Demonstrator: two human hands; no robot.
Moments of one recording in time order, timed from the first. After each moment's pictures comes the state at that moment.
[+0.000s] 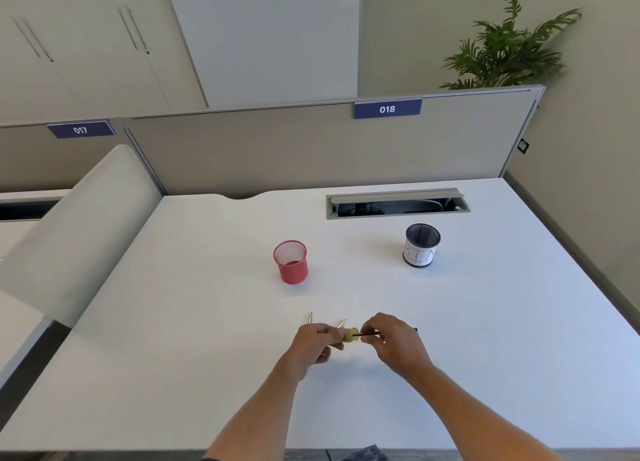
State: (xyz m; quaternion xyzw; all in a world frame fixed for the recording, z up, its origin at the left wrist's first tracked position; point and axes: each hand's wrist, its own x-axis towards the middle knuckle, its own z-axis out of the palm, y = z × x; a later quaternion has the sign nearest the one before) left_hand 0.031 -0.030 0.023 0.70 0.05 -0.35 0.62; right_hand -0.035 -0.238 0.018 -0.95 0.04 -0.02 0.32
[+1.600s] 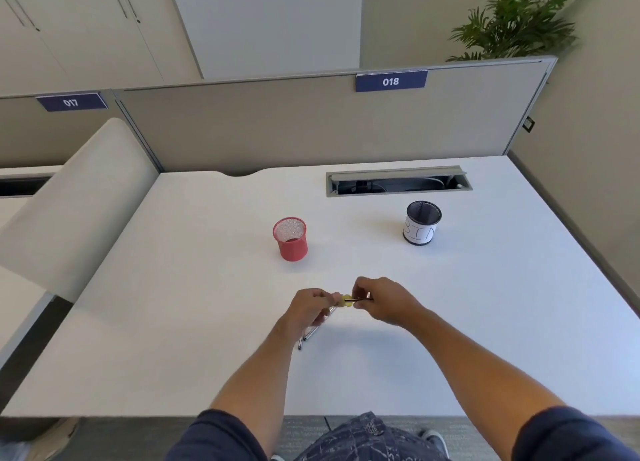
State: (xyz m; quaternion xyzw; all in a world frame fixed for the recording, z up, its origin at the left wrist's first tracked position) left_hand 0.048 -0.032 0.034 0.75 0.04 -0.32 0.58; right_hand 0.002 -0.244 0.051 -0.94 -0.03 0.12 0.31
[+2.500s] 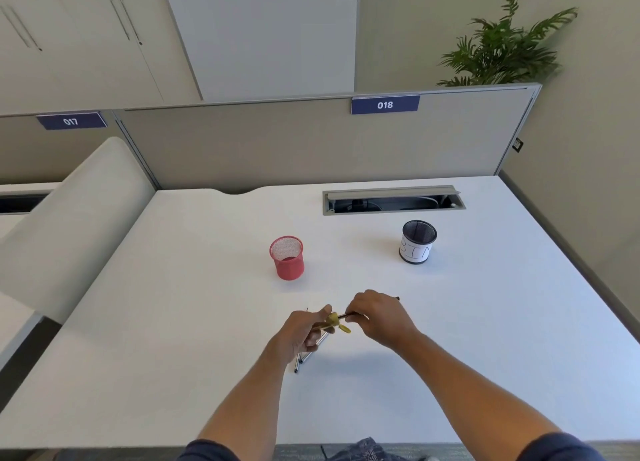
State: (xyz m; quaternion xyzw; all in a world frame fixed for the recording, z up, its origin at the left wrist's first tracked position) left_hand 0.053 -0.026 0.040 0.69 0.10 -0.38 0.61; right_hand 0.001 -0.234 0.053 -0.97 -0.13 -0.07 0.20
